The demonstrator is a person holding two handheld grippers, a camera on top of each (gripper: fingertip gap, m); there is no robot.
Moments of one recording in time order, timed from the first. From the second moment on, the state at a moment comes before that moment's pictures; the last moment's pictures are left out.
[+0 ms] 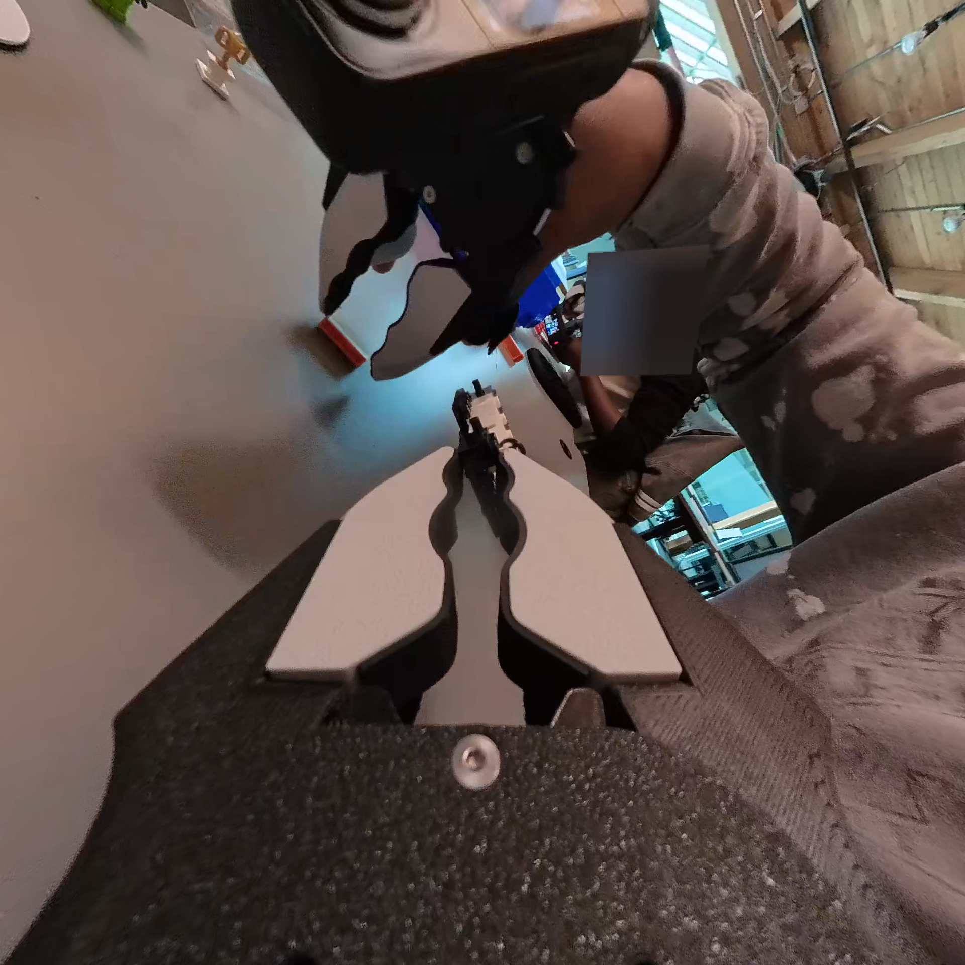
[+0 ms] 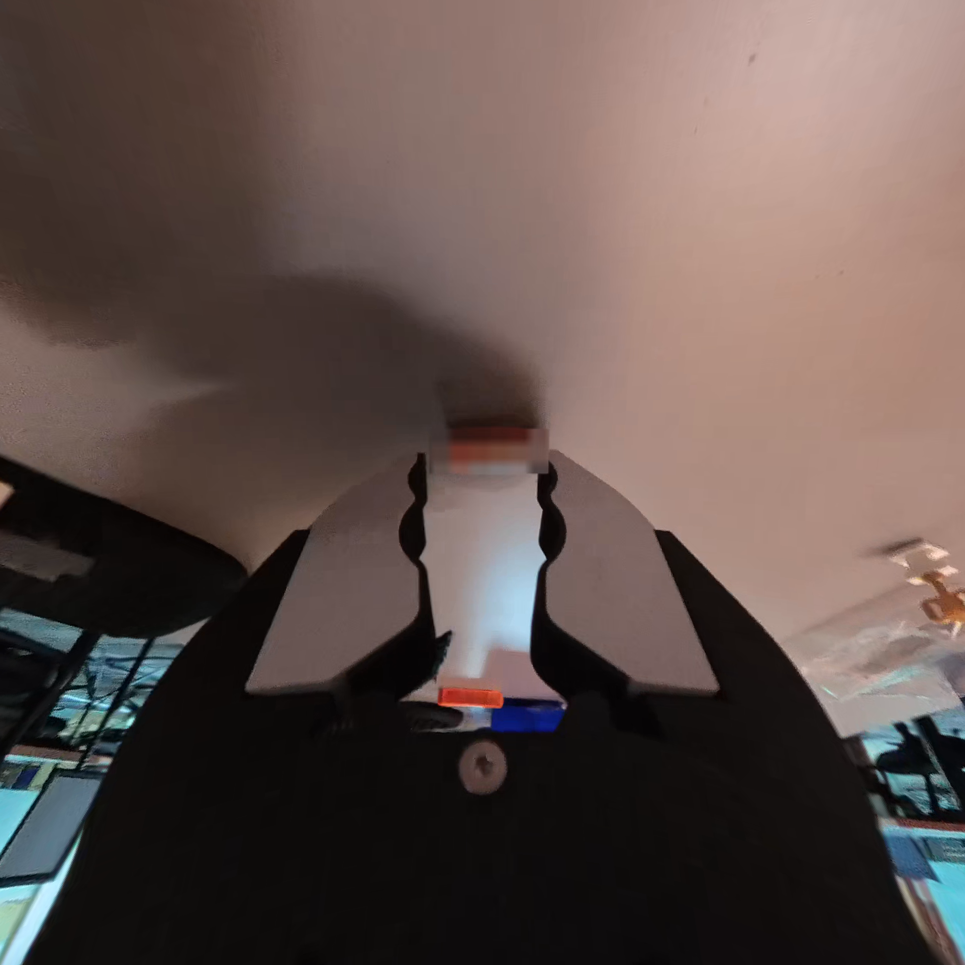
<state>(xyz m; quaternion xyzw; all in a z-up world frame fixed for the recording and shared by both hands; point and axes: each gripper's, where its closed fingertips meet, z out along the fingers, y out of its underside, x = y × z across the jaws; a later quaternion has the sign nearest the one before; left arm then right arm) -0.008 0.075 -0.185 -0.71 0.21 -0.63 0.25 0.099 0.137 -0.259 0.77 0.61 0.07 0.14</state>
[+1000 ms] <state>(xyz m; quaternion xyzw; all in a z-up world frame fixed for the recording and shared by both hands) -0.006 0.080 -0.185 -0.69 0.26 -0.60 0.29 0.095 0.141 -0.261 0.59 0.69 -0.30 -0.29</state>
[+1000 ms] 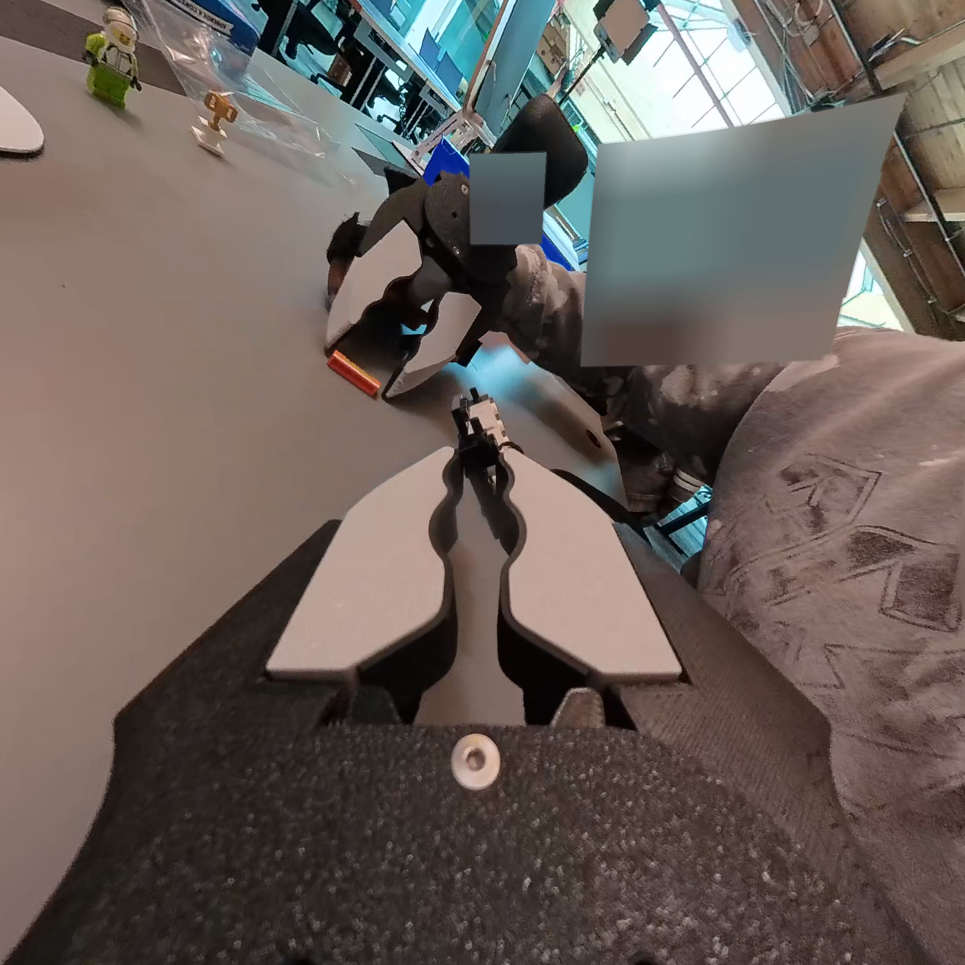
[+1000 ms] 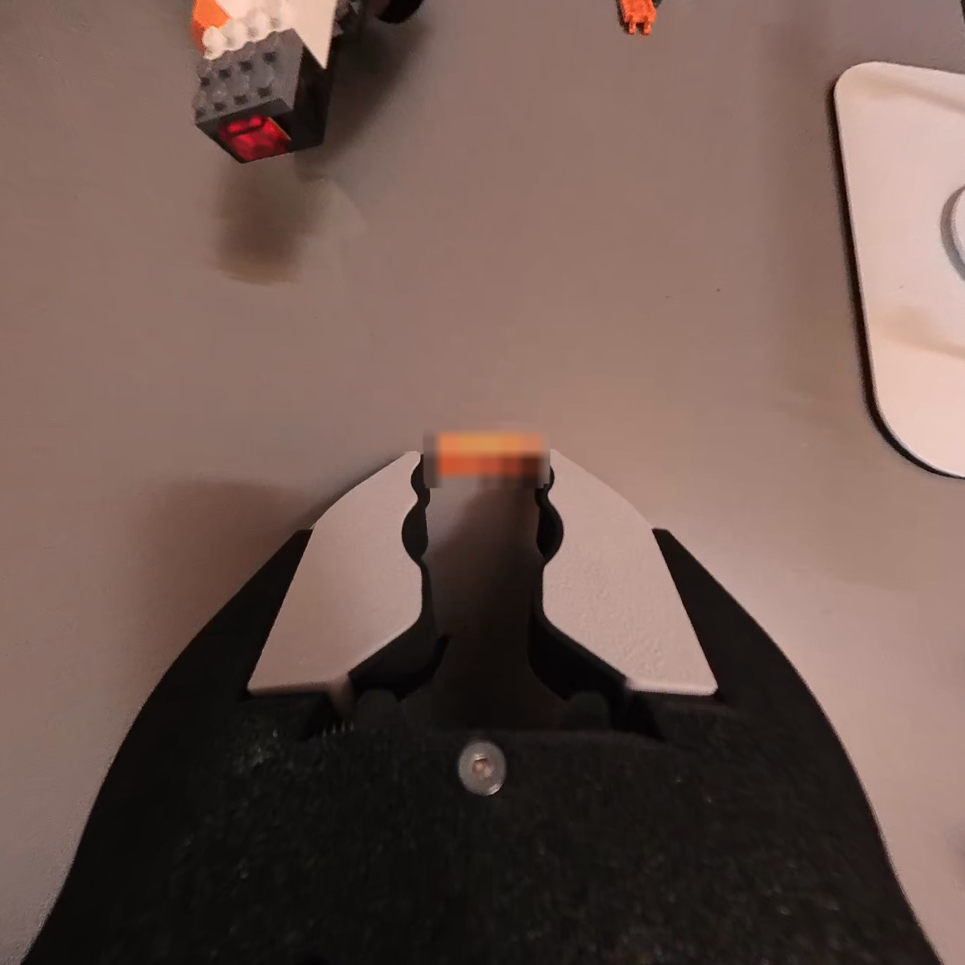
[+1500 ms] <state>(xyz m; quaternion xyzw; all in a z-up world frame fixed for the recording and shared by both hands) 0.003 0.081 -0.186 -0.69 0.26 -0.60 0.30 0.097 0.139 -0.261 0.63 0.67 -0.31 -0.23</state>
